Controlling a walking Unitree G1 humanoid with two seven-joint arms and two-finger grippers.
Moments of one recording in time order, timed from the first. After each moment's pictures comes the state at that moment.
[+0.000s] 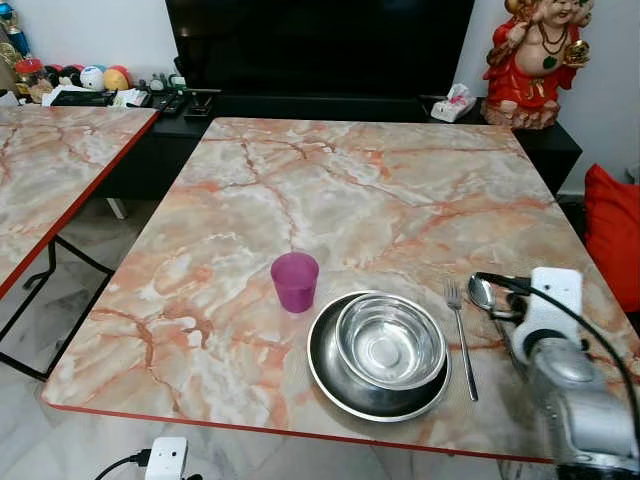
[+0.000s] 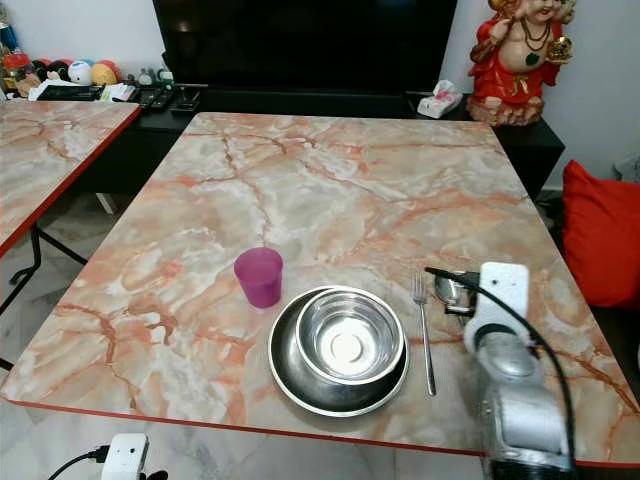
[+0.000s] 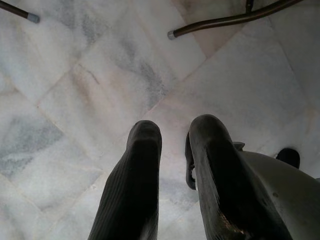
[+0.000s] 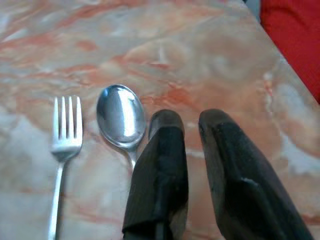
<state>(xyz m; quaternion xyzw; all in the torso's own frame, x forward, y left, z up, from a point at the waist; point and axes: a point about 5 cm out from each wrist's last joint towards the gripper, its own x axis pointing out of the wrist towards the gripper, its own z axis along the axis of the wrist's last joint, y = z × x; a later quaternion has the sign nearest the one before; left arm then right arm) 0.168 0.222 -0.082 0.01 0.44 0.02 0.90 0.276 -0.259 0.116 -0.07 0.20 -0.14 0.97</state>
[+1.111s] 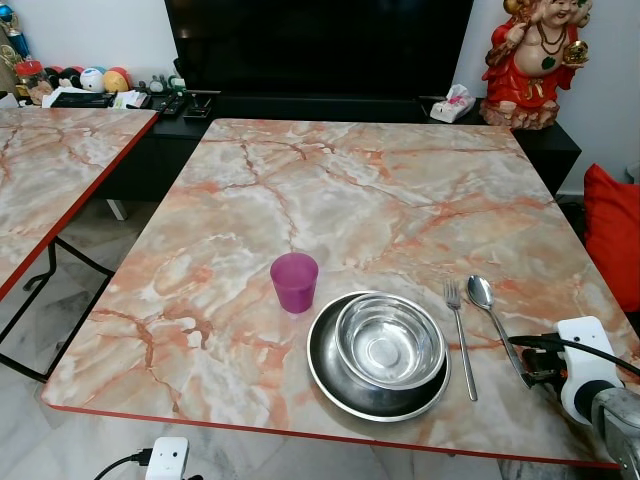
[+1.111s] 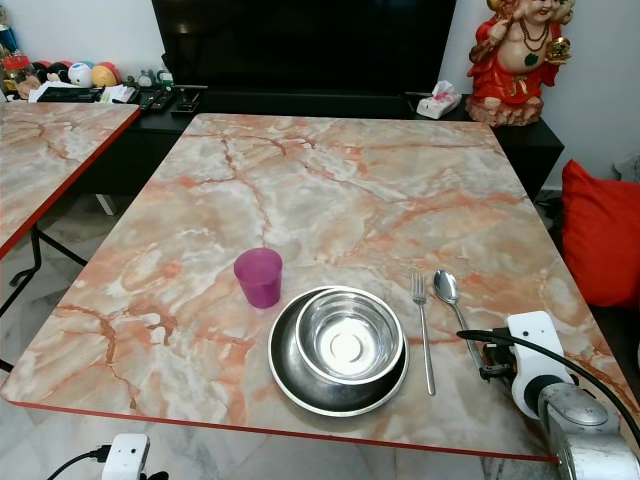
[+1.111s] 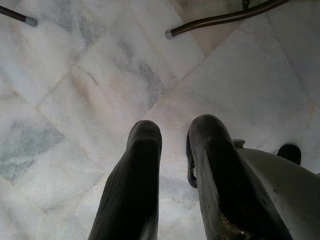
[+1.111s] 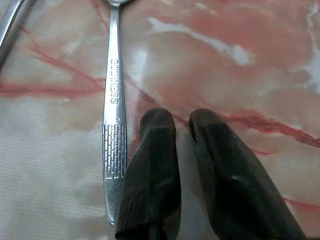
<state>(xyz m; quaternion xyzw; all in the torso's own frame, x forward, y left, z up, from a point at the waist) 0.168 0.223 -0.082 0.02 0.44 0.01 0.90 0.231 -0.300 0.077 -0.11 0.32 -0.01 0.94</state>
